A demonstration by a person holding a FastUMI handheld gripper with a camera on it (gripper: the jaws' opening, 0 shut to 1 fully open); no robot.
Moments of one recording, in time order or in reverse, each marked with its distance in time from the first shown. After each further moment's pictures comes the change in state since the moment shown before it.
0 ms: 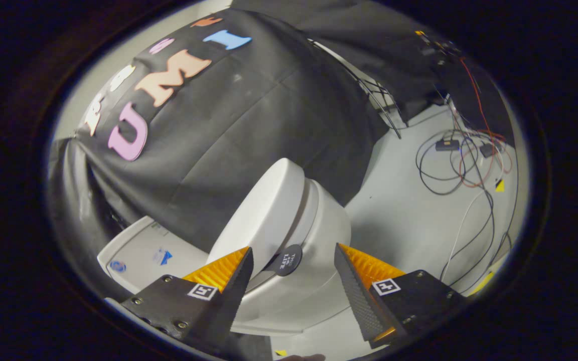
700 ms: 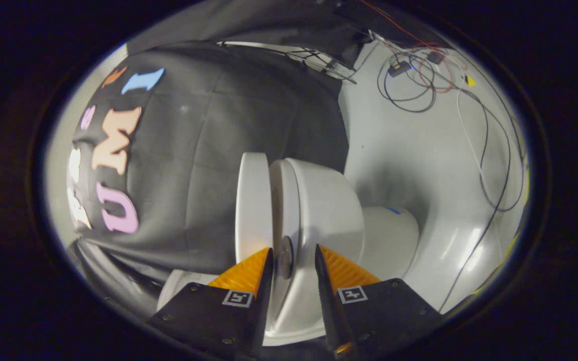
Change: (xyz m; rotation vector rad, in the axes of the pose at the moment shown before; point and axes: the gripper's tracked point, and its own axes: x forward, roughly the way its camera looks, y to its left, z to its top) arm 0.027 0.004 -0.016 0.554 0.041 0.043
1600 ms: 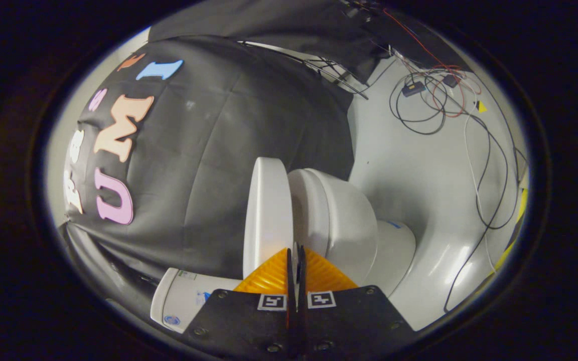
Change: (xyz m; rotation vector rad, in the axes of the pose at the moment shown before) arm -0.012 0.030 -0.003 -0.215 -0.042 -0.101
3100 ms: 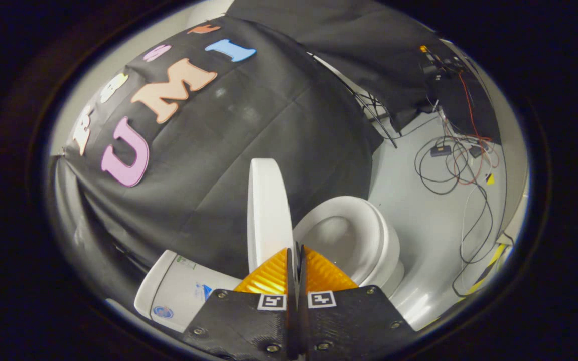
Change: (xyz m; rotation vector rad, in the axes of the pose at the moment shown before) arm -0.046 0.130 -0.009 -0.339 -0.138 -0.026
